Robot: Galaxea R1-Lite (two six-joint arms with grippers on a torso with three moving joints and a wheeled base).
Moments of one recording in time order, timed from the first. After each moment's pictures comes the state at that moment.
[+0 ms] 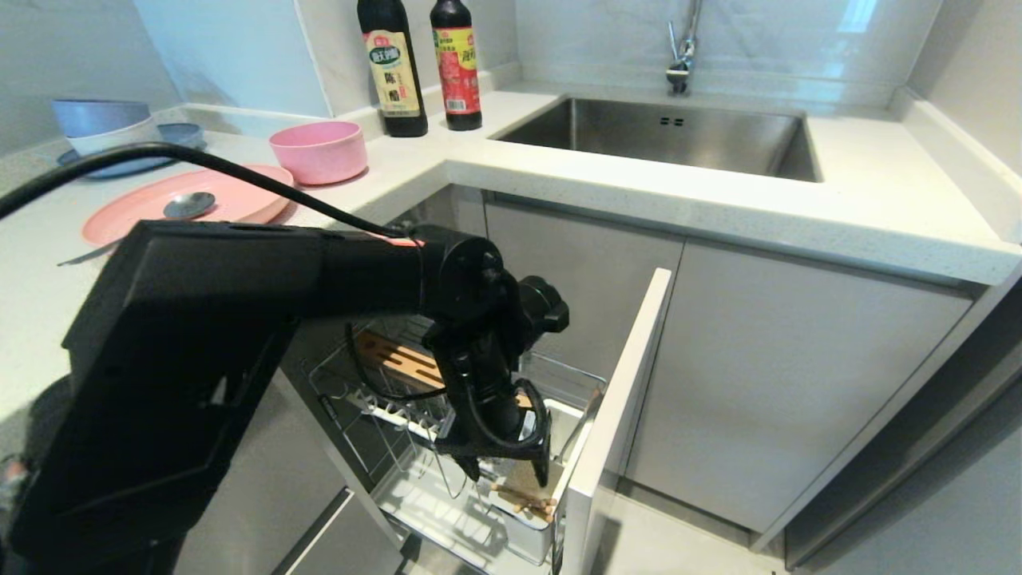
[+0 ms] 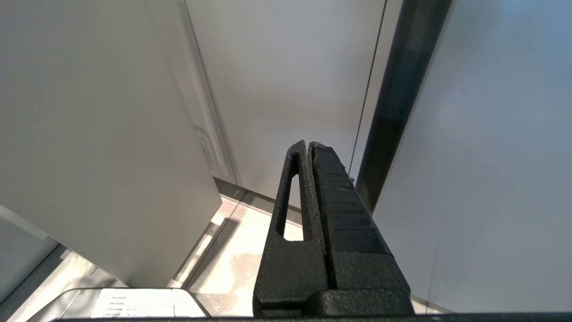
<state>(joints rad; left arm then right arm) -0.73 2.23 -1.92 1.16 -0.05 -0.48 0.01 0.00 0.00 0.00 0.00 0.02</state>
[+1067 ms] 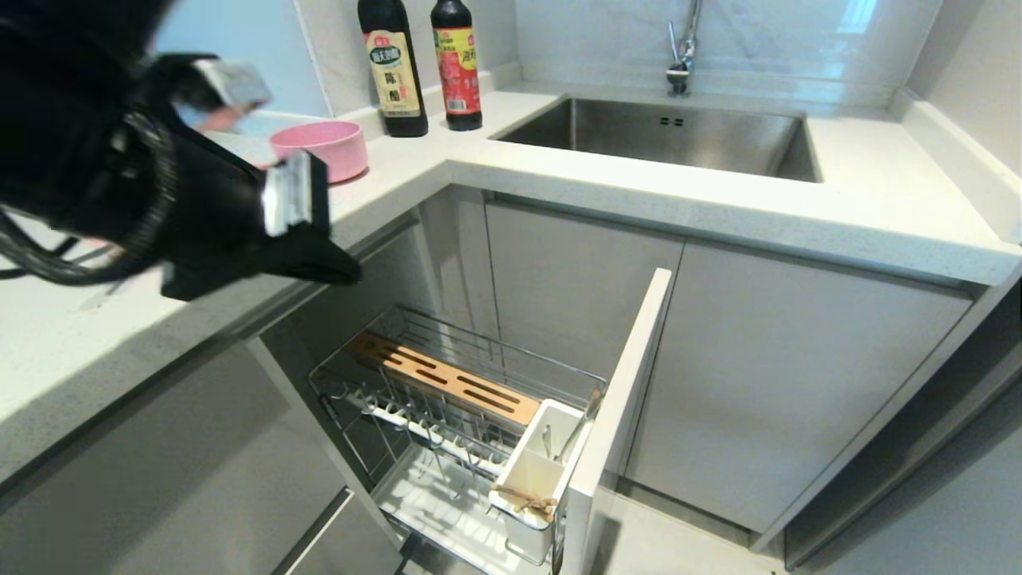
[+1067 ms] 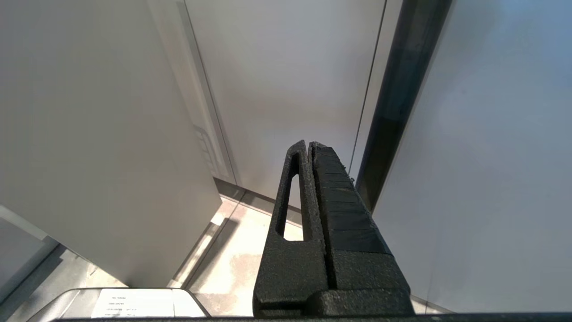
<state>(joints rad) -0.63 1.57 -1.91 1.06 0.20 -0.60 0.01 0.00 0.00 0.00 0.00 0.02</state>
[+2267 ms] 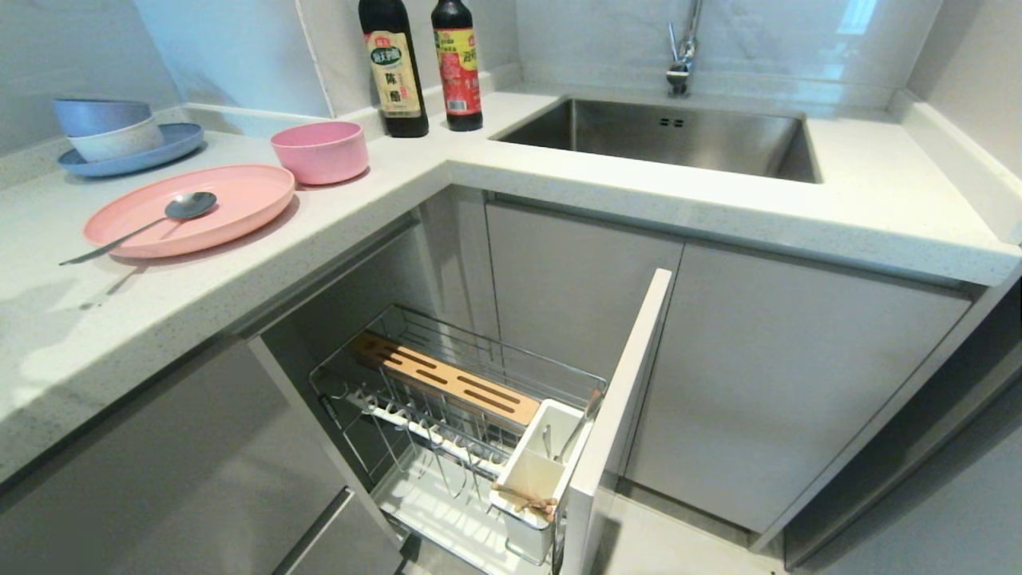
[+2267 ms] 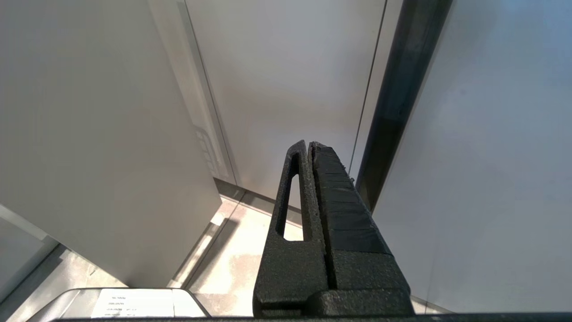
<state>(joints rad) 0.62 1.36 -1.92 0.92 -0.27 0.11 0.01 0.00 0.00 0.00 0.00 0.02</state>
